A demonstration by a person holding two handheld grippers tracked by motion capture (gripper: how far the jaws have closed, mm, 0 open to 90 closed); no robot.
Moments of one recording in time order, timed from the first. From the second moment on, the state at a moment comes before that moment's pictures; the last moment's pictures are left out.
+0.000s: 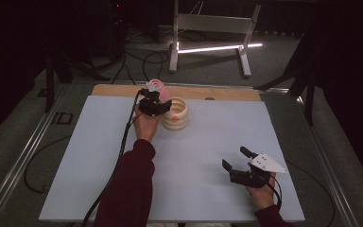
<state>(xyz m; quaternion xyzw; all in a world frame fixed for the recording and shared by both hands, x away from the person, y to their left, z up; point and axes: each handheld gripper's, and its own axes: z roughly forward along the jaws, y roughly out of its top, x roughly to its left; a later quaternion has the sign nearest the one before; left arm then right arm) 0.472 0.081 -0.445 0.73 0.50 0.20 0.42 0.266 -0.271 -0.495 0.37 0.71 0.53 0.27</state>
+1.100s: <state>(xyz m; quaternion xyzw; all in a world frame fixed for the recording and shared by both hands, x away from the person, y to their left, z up) 0.454 0.109 -0.433 0.71 0.50 0.22 0.44 0.266 -0.268 -0.496 0.37 0.71 0.53 0.27</state>
